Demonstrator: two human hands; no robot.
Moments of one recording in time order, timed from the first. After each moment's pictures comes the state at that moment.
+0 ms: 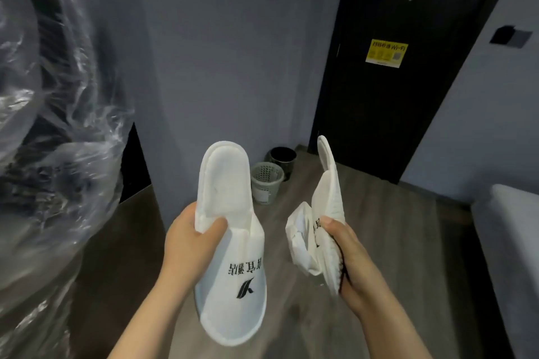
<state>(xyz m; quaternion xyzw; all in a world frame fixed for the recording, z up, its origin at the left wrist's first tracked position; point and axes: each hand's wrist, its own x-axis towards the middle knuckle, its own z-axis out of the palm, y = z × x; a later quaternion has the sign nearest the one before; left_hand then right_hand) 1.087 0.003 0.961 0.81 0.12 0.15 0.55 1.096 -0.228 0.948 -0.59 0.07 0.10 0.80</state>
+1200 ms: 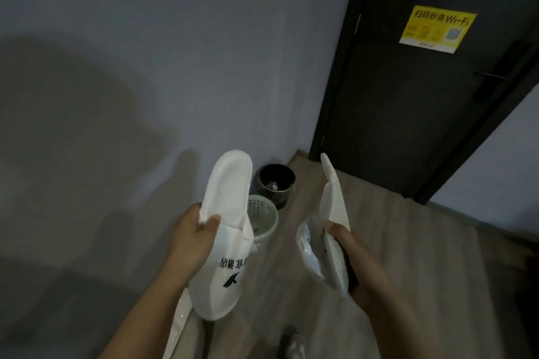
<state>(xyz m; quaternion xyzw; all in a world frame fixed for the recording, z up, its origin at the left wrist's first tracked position) 1.777 -0.020 0.889 0.85 0.15 0.06 0.50 1.760 -0.286 0.875 -0.64 0.15 0.13 0.75</state>
